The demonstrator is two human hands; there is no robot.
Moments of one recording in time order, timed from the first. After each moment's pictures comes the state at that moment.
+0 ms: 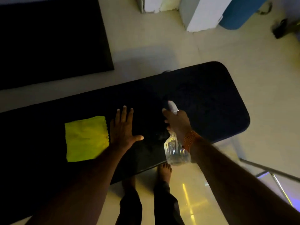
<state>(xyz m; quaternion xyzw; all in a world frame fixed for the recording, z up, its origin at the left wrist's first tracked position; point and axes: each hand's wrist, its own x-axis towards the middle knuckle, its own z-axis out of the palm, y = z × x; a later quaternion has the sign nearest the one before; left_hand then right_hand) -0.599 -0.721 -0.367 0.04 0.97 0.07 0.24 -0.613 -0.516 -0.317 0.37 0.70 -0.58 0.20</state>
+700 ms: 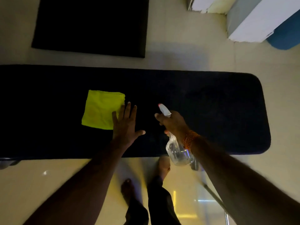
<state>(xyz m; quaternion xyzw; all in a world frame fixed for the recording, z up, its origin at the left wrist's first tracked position) -0.534 -0.735 -0.356 -0.08 0.97 0.07 0.22 -0.597 -0.550 -0.322 0.16 0.77 -0.49 0.38</state>
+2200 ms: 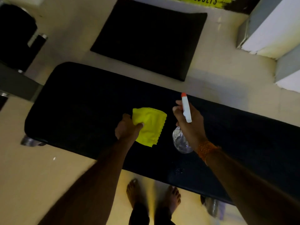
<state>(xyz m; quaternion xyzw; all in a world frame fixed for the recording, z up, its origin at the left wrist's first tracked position) -0.540 -0.860 -0.356 -0.47 0.81 0.33 0.10 -0.638 -0.672 -0.288 -0.02 0.76 -0.61 0.21</state>
